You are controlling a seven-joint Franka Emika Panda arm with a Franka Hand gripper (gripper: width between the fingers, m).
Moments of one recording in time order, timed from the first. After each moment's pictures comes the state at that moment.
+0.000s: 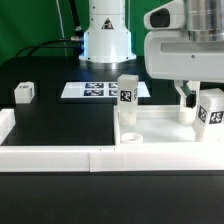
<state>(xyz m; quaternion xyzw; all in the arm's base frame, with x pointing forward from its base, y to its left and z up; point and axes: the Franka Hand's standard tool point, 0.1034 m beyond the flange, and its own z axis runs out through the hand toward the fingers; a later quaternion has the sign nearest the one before) 0.632 0.124 0.074 -0.97 0.25 0.02 0.07</state>
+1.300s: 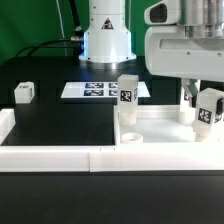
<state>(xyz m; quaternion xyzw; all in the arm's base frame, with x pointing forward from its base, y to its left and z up) 0.633 0.115 0.075 -0.89 0.45 -0.01 0.06</state>
